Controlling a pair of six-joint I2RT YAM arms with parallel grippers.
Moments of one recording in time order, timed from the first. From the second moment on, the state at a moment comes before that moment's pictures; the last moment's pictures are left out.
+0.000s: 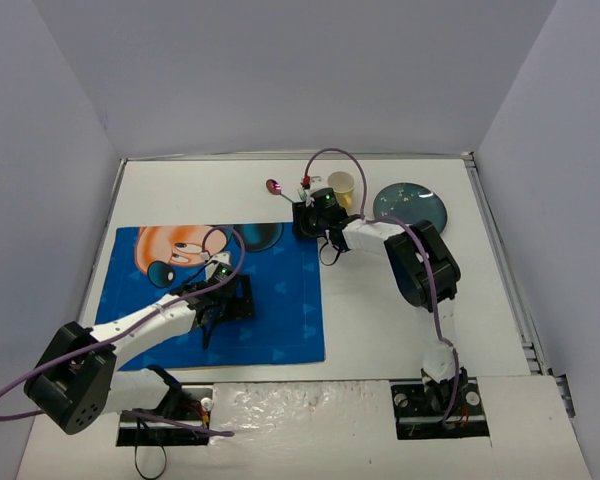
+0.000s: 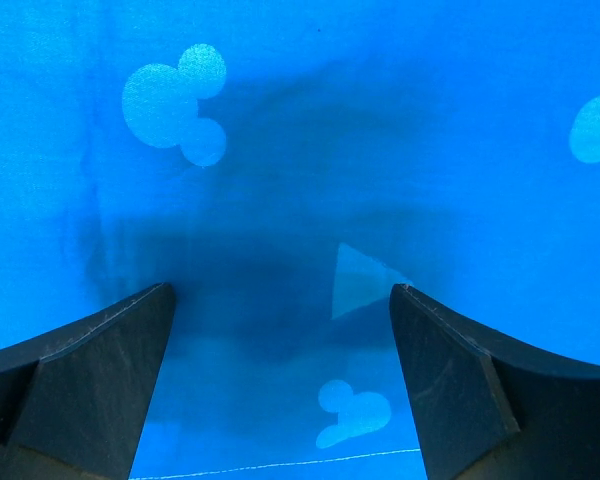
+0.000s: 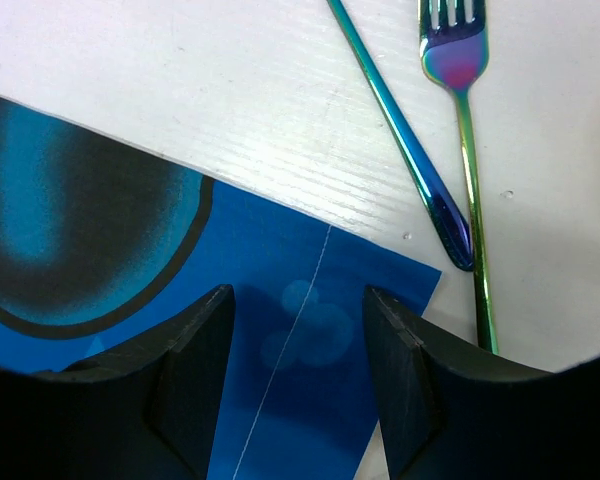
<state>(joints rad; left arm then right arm) -0.61 1.23 0.57 -0.40 -0.22 -0.70 0.54 2.13 1.34 0.13 -0.04 0.26</state>
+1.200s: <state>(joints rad) -0.20 0.89 0.95 -0.74 -0.29 -0.29 -0.15 1.20 0.75 -0.11 0.13 0.68</state>
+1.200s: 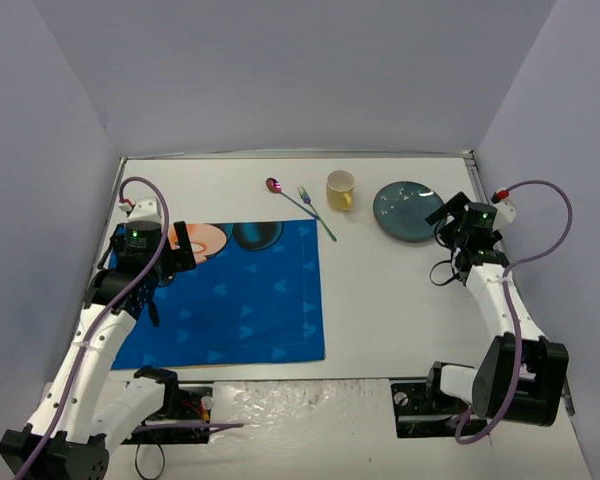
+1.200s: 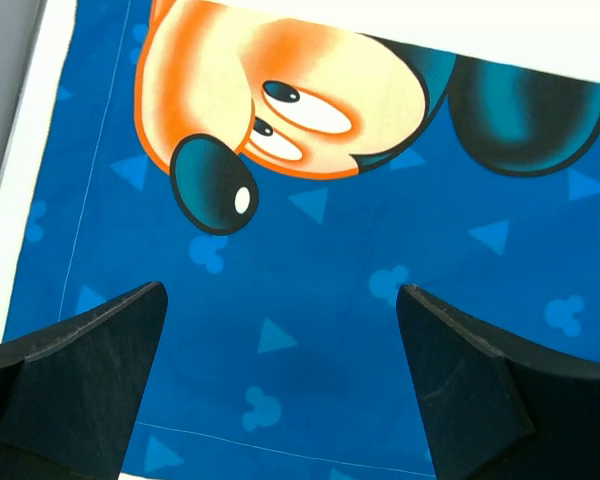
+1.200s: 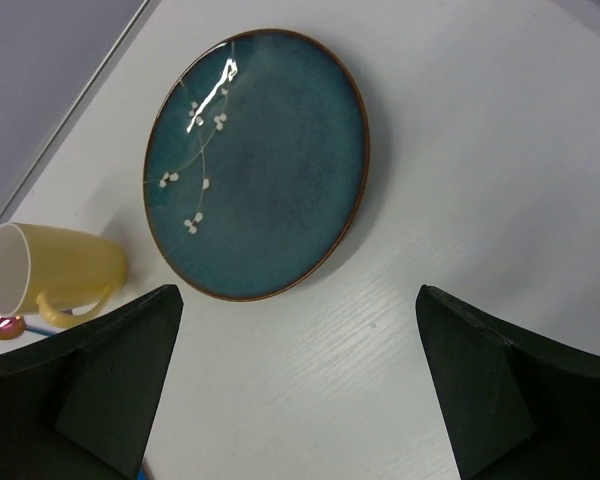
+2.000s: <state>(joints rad) -0.19 0.82 0.89 -0.72 -0.30 -0.24 -0.24 1.78 0.71 0.50 -0.24 0.93</state>
